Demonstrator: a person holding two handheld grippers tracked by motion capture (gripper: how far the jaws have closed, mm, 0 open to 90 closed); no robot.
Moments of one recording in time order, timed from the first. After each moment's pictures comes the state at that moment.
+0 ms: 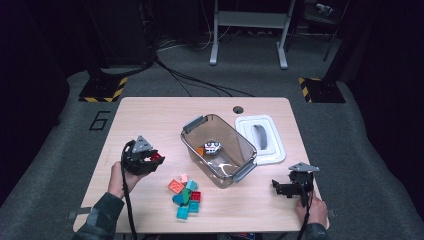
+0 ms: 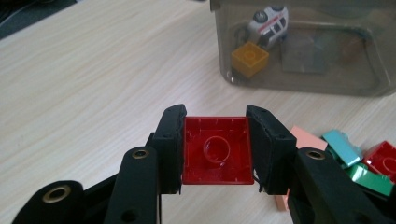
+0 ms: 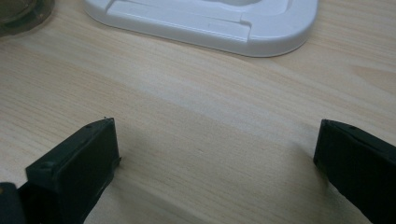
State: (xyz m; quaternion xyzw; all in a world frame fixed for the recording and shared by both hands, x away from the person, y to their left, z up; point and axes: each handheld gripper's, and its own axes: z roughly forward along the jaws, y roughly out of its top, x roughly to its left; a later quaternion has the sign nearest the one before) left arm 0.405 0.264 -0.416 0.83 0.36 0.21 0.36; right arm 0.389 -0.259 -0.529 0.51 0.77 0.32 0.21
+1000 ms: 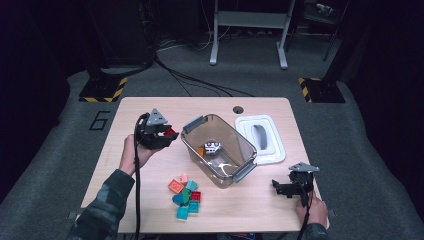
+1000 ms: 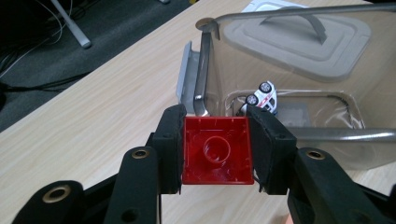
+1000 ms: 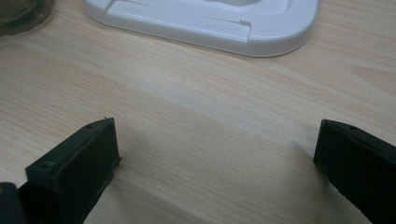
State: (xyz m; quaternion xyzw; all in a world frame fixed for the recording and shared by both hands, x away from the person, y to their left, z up) left arm 0.446 0.219 -0.357 0.84 0.33 0.23 0.38; right arm 0.389 -0.259 -0.529 0.51 0.77 0.32 0.21
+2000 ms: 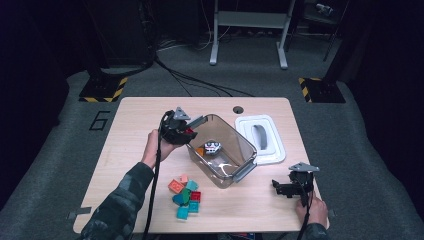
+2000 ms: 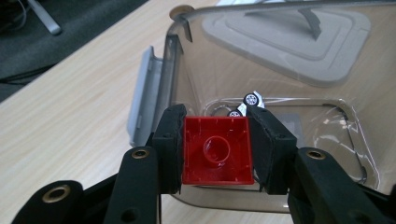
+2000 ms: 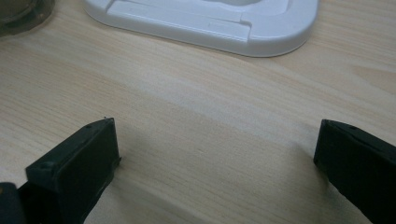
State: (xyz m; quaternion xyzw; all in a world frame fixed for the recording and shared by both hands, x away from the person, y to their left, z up) left arm 0.483 0.168 -0.386 0.86 0.32 0.18 0.35; right arm 0.390 -0.260 -0.530 0.50 0.77 0.32 0.21
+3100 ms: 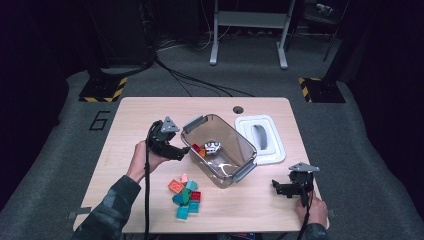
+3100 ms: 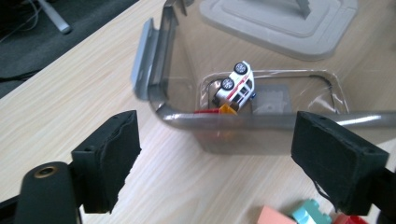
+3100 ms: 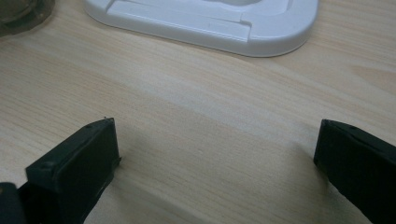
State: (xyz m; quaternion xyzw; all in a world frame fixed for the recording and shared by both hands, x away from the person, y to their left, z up) left arm 0.432 0.203 -0.378 0.86 0.32 0.20 0.35; right arm 0.389 -0.259 -0.529 0.51 0.77 0.32 0.21
